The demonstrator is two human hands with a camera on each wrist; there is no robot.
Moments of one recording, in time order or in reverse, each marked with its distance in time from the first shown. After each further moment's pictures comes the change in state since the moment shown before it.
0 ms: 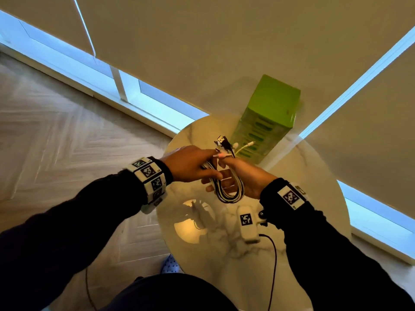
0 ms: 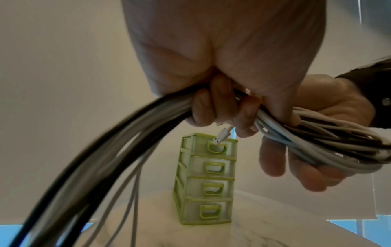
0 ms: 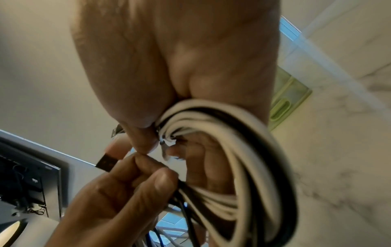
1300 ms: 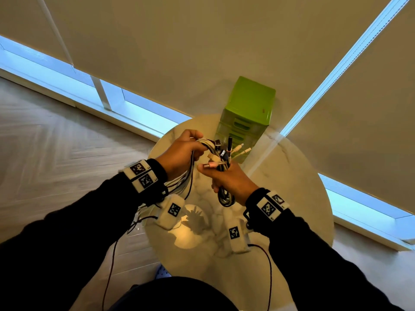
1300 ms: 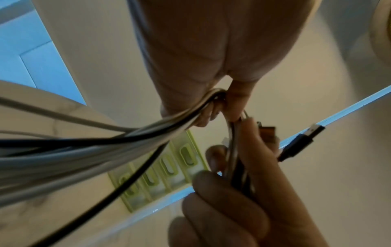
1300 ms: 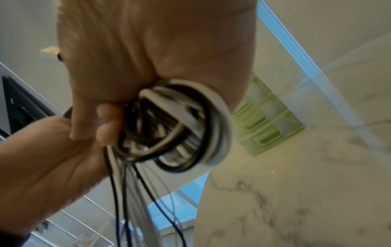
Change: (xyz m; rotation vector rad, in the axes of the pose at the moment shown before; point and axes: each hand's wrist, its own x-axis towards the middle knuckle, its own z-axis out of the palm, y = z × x) left_hand 0.036 0.055 0.000 -1.312 0.377 -0.457; right_hand -0.015 0.028 -0.017 -0.220 0.243 -0.528
